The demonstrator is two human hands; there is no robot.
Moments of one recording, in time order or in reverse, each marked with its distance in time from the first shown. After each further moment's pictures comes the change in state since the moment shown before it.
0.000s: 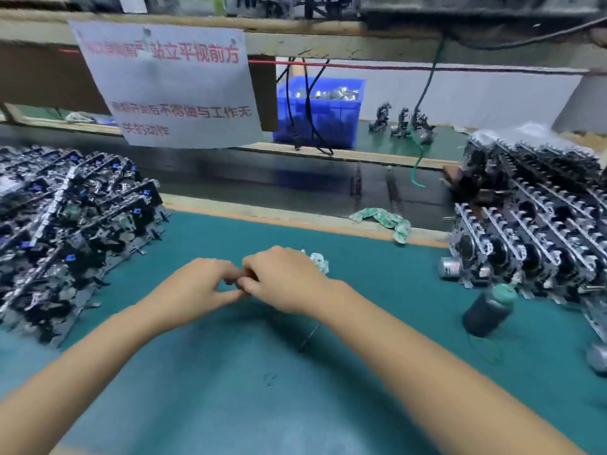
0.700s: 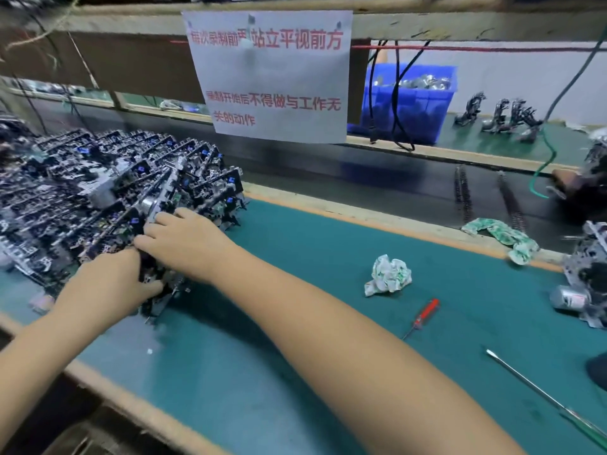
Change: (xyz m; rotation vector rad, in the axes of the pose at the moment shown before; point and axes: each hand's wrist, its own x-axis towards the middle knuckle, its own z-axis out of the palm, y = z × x) left_hand -0.088 -0.141 -0.051 0.432 0.229 -0.739; right_hand 0.140 -0.148 0.047 -0.509 0.271 -0.781
